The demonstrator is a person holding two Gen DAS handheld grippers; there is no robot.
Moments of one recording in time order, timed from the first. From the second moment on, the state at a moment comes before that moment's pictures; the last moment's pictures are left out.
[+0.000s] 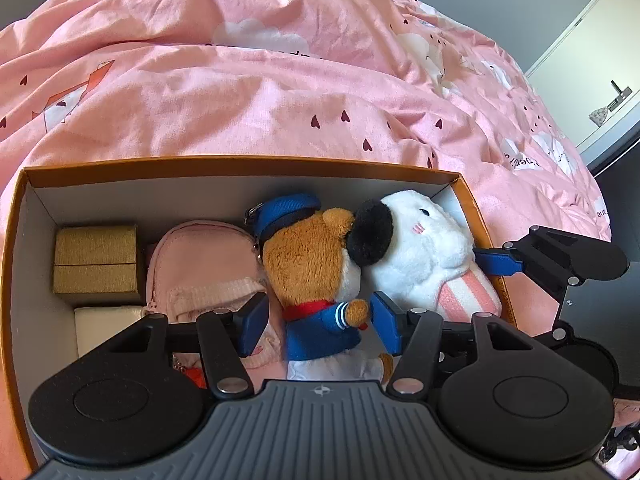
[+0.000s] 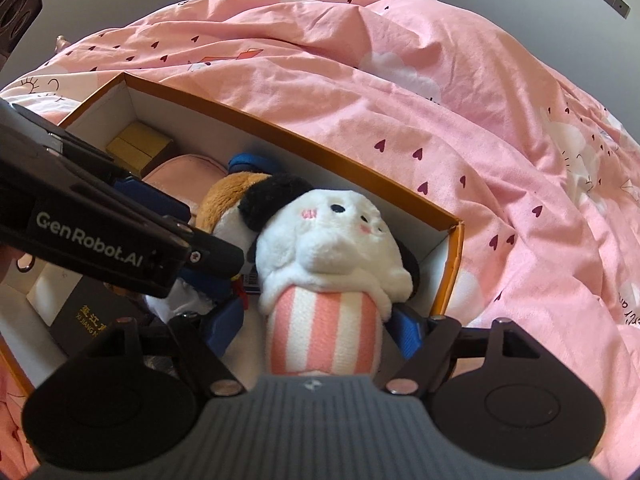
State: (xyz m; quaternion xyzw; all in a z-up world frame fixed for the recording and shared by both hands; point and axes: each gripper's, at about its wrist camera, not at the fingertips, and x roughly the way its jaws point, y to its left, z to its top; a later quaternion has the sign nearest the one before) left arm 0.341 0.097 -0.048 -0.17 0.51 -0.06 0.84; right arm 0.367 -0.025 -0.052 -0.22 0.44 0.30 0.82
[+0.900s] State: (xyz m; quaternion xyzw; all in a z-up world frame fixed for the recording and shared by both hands) left arm 0.350 0.075 -0.069 -0.11 0.50 -0.08 0.85; right arm 0.367 -0.030 -0.063 -0.24 0.43 0.30 0.81
